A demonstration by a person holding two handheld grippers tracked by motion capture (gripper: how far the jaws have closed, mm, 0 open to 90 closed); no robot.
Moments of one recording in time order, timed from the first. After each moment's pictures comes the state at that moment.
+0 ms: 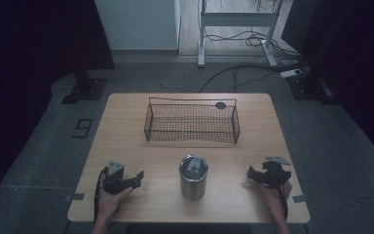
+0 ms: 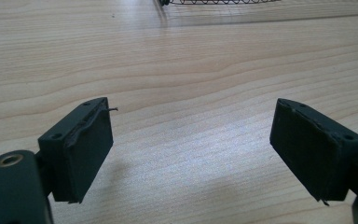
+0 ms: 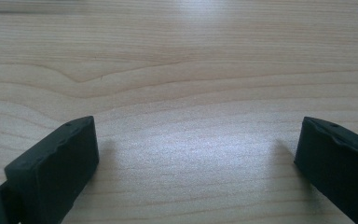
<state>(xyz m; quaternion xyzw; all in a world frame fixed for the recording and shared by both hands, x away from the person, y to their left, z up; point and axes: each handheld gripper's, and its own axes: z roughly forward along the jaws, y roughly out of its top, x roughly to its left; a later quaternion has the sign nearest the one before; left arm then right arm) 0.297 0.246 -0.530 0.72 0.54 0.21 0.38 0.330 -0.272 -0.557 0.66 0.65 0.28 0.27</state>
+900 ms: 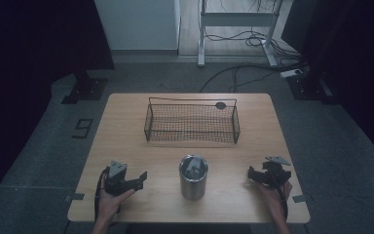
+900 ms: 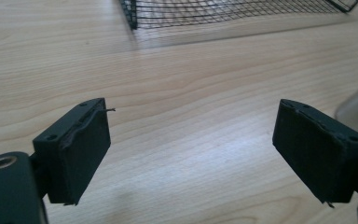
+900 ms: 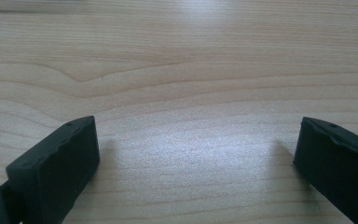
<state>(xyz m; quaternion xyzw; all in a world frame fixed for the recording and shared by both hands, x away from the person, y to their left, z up) 0.285 0.231 -0.509 0.73 0.51 0.21 0.40 0.329 -0.273 -0.557 0.65 0.65 0.28 0.27</state>
